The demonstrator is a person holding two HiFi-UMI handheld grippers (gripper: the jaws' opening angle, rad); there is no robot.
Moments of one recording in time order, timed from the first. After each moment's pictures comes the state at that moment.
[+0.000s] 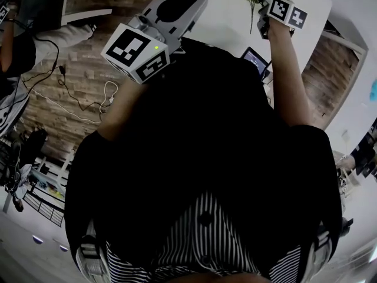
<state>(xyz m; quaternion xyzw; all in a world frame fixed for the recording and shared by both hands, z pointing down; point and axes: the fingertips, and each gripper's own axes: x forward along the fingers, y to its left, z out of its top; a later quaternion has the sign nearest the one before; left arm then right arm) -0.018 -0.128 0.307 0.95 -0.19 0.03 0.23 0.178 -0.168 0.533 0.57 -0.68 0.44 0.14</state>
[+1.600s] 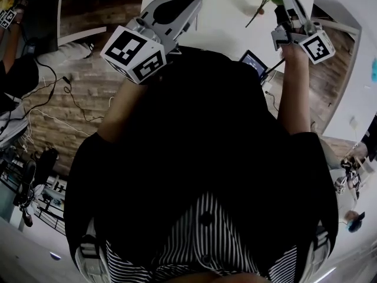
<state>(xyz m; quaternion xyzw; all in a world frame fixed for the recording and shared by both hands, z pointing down) 0.050 -0.102 0.283 0.97 -0.14 0.03 0.22 0.257 -0.102 0.312 0.51 -0.80 0.25 -0.20</state>
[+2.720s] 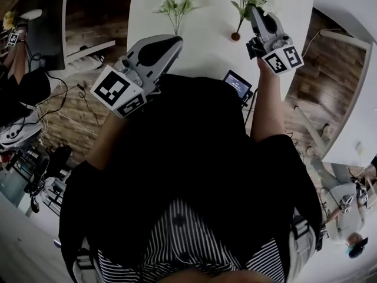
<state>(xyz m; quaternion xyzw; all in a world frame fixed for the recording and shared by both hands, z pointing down) 0.159 -0.092 0.319 0.96 -0.11 0.15 0.22 0.341 -0.120 0.415 0.52 -0.82 0.16 -0.17</state>
